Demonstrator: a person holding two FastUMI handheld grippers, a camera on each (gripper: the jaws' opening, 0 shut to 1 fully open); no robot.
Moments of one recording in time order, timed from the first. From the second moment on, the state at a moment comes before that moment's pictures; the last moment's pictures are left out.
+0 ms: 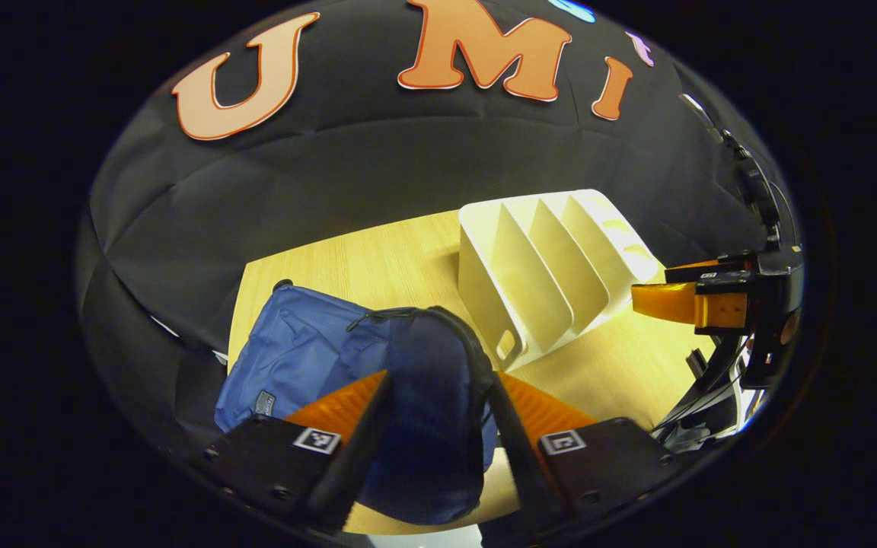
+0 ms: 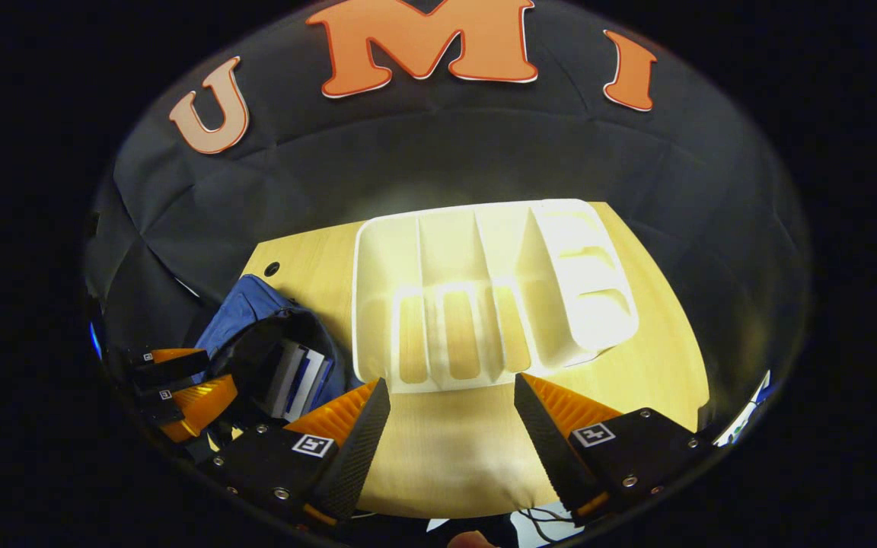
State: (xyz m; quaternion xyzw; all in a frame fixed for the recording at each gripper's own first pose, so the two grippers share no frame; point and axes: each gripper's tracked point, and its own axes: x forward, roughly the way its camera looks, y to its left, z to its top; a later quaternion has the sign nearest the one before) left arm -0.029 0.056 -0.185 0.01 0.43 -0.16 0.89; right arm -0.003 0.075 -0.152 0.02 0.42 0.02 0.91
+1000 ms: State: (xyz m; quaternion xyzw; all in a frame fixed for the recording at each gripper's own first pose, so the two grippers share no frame) left arm -0.017 -0.066 -0.065 -0.04 0.23 -0.04 0.97; right arm 0.001 -0.011 -0.060 0.03 0.24 0.09 0.96
